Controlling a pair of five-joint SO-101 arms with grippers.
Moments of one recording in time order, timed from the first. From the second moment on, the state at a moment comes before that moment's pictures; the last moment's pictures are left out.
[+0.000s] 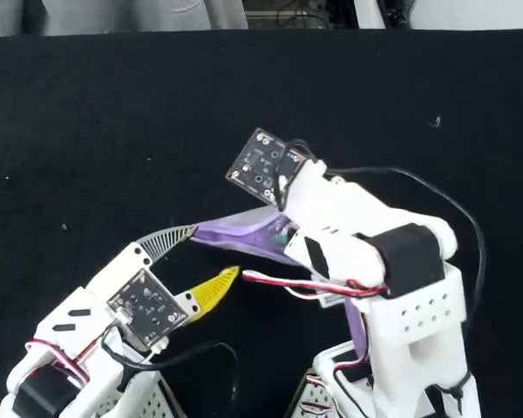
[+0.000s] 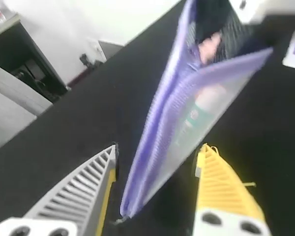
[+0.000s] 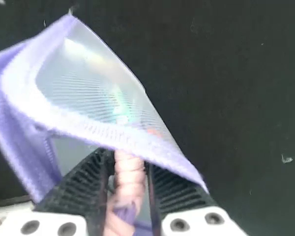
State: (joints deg) left arm 28.6 -102.8 58.7 67.3 -23.2; right arm -19.4 -40.9 12.1 99.4 38.6
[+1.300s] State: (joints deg) left arm 38.2 -102.9 71.9 52.9 -30.5; right arm -18.6 -40.8 14.3 99.4 39.1
